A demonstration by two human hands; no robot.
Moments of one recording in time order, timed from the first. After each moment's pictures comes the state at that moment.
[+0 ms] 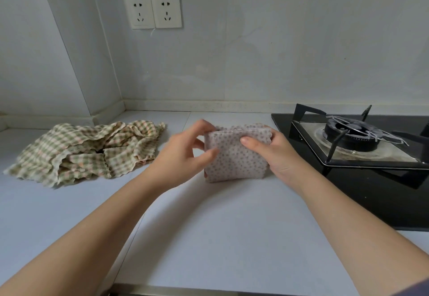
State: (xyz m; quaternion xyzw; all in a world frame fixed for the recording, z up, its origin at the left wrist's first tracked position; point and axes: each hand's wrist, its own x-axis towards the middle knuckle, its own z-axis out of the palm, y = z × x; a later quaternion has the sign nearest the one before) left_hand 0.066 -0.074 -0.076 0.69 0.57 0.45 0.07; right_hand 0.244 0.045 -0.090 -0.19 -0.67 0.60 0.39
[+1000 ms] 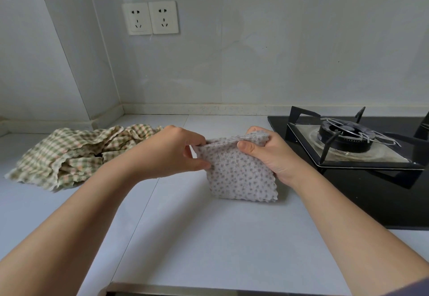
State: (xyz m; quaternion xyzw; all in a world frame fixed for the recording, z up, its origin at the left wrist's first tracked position) left_hand 0.065 -0.092 -0.029 0.73 0.65 0.21 0.02; right_hand 0.253 0.044 -0.081 -0.18 -0.71 0.58 0.35
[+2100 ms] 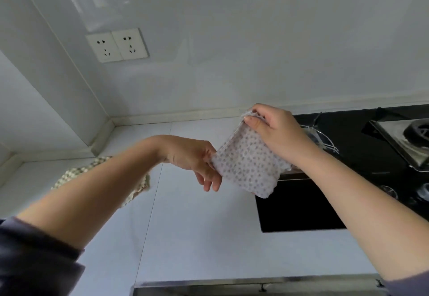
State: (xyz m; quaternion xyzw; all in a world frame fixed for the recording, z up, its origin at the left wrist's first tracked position) left_hand 0.135 -0.001 0.139 0.69 0.49 -0.02 0.53; right_hand 0.338 0.068 0.124 -0.33 -0.83 0.30 0.34
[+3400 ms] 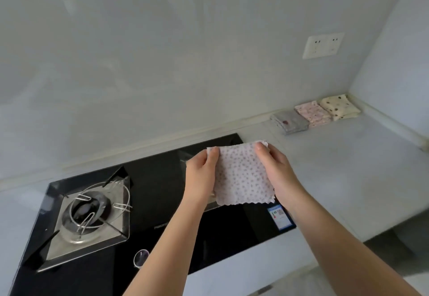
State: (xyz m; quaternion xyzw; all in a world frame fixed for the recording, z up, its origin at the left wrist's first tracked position) left_hand 0.737 0.258 0.134 0.43 0.59 0.52 0.44; right_hand 0.893 0.274 0.139 -0.54 -0.50 0.51 0.46
